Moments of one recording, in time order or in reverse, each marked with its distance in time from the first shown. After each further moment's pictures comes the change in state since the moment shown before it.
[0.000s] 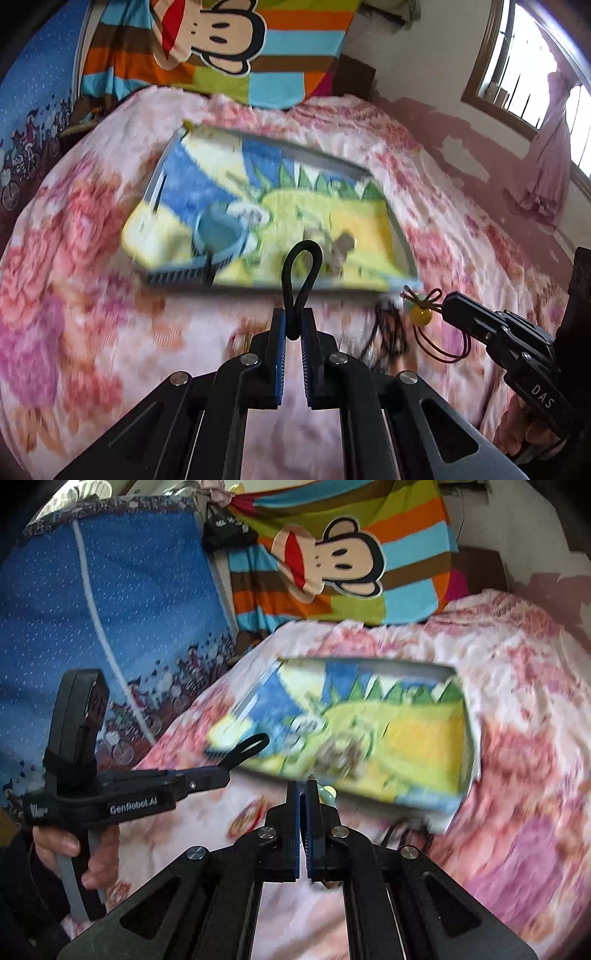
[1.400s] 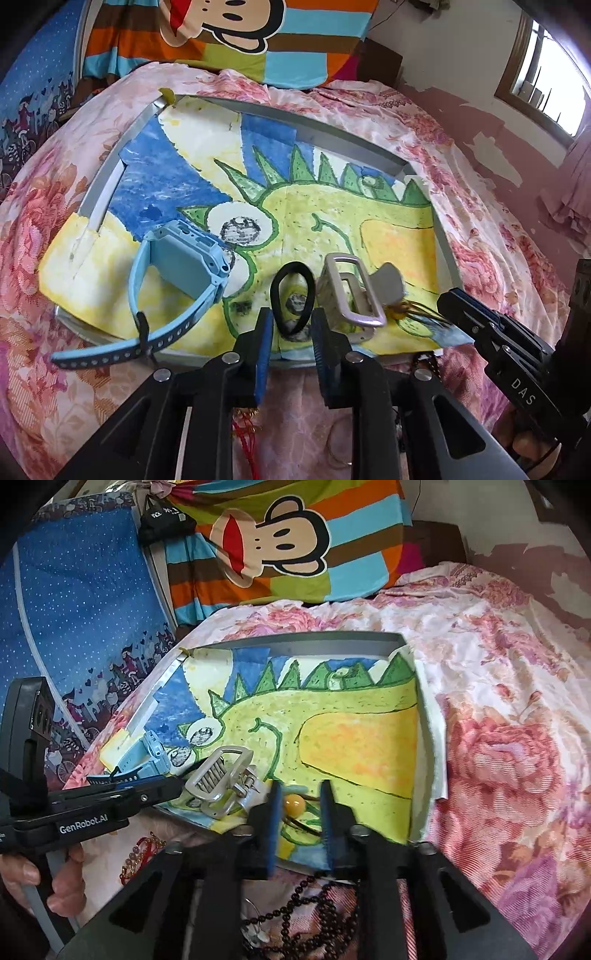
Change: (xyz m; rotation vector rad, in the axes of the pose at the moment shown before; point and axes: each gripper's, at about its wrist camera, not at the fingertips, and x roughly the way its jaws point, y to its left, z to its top) left arm 0.094 -0.003 0.031 -0.054 0.067 0.064; right arm 0.080 -0.071 0.007 0.096 0.058 -0.161
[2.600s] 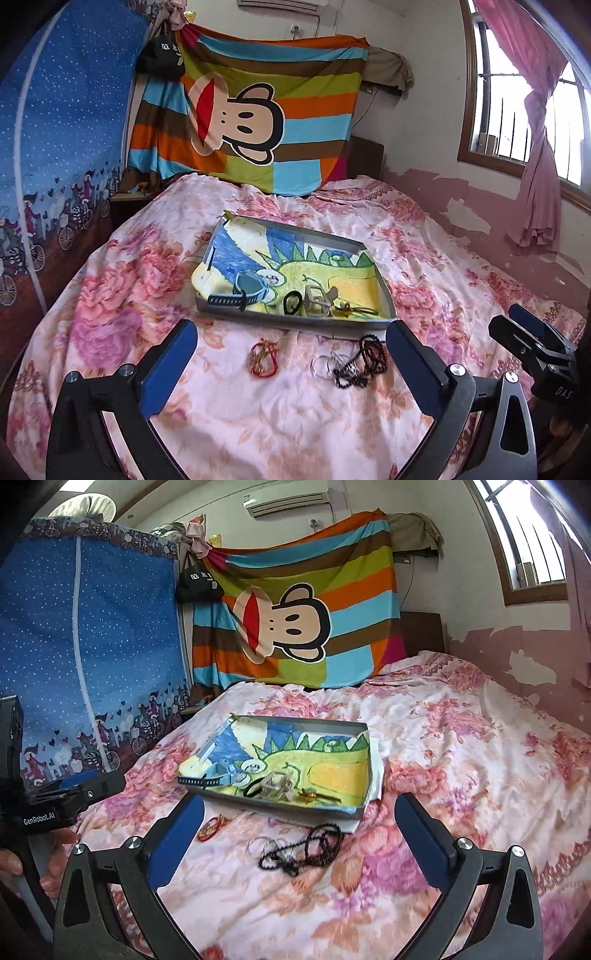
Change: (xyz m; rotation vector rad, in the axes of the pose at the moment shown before) left arm -0.218 -0.018 -0.114 0.051 -0.419 0.062; right arm -0.235 0.043 -0.066 -0.094 -0.308 -0.080
